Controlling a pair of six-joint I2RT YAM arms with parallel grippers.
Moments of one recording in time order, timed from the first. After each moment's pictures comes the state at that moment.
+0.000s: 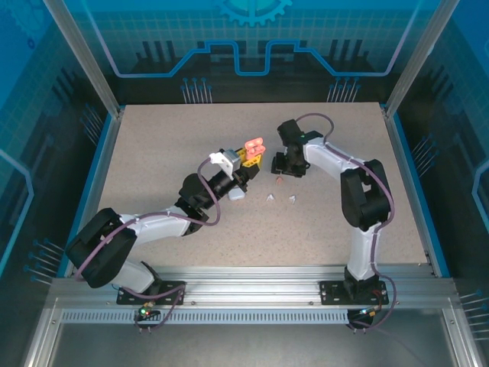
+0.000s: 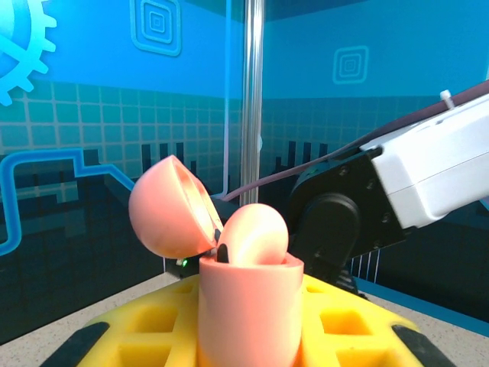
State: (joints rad) left arm -0.68 1.46 0.63 1.11 0.12 -0.07; right arm 0.41 2.00 1.52 -0.80 -0.04 0.56
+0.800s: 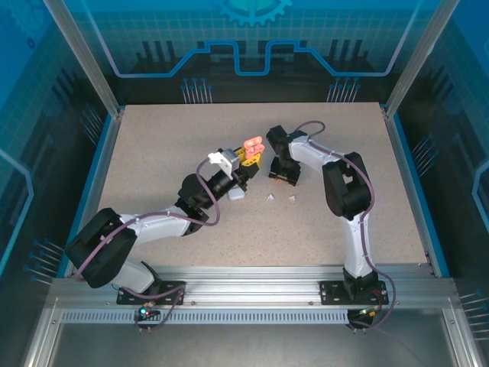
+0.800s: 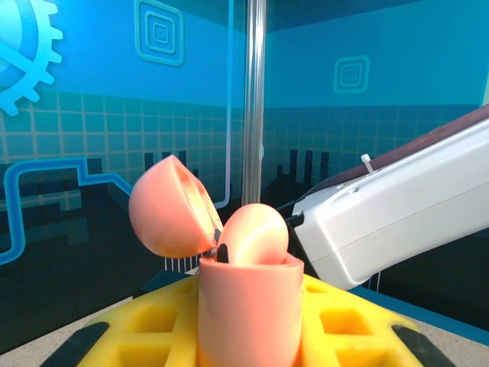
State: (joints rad) left arm -0.68 1.46 0.63 1.13 0.11 -0.07; right arm 0.44 2.19 1.68 -0.96 0.05 0.86
